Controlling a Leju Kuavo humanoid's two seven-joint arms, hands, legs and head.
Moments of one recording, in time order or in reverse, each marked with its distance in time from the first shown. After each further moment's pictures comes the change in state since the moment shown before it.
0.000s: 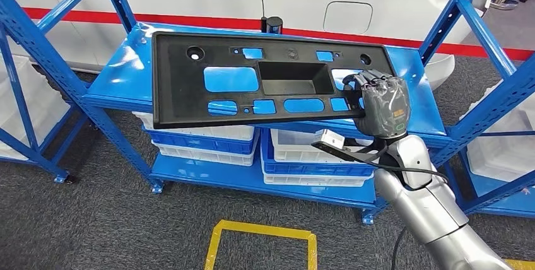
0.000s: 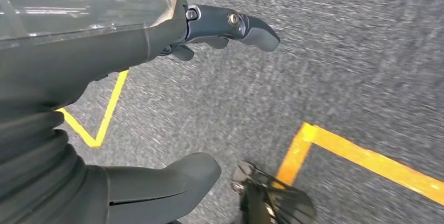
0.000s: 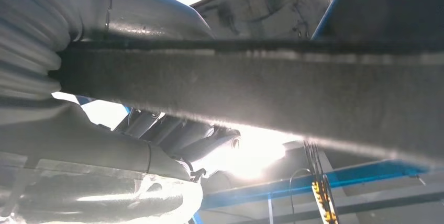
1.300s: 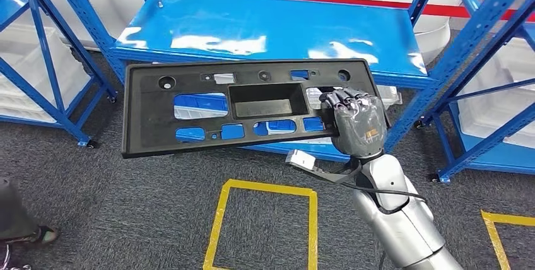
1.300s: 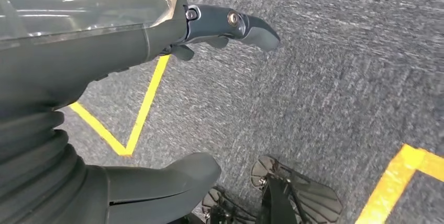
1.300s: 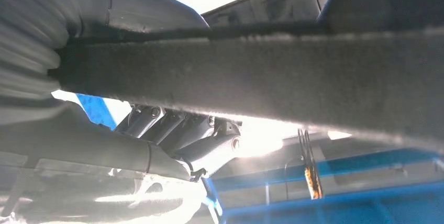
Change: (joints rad) left arm -0.003 -0.008 0.005 -0.003 0.016 -0.029 0.014; right arm 0.103 0.105 -0.024 -0.076 0.224 0.056 0.078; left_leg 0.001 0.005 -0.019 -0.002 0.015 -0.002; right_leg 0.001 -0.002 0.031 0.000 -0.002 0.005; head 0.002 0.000
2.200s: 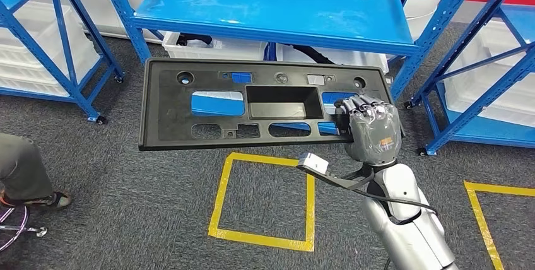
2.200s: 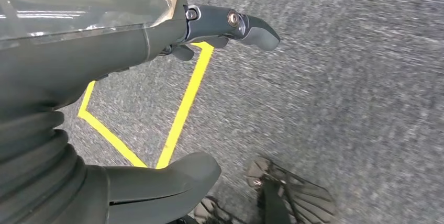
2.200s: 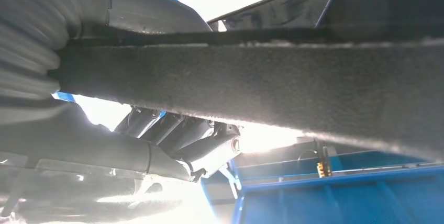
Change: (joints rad) left arm 0.005 0.001 0.003 -0.004 0.005 -0.008 -0.020; right arm 0.116 0.016 -0.136 -0.109 0.066 0.050 -0.011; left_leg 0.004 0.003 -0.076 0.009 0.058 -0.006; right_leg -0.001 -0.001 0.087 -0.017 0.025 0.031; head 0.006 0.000
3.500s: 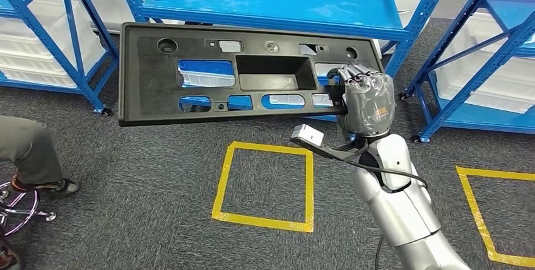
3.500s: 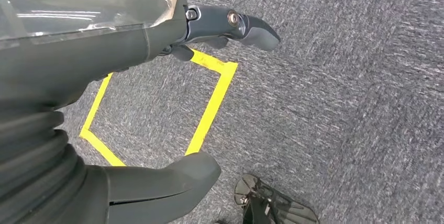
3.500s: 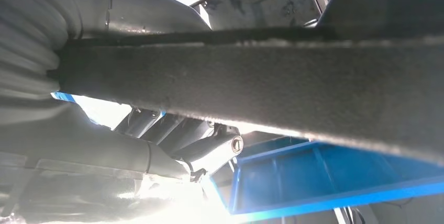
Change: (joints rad) left arm -0.006 -0.003 0.000 -0.001 -0.007 0.091 -0.009; right arm -0.153 0.076 -0.013 0.121 -0.083 -0.033 -0.078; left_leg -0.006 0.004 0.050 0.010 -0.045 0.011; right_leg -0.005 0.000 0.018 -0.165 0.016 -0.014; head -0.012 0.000
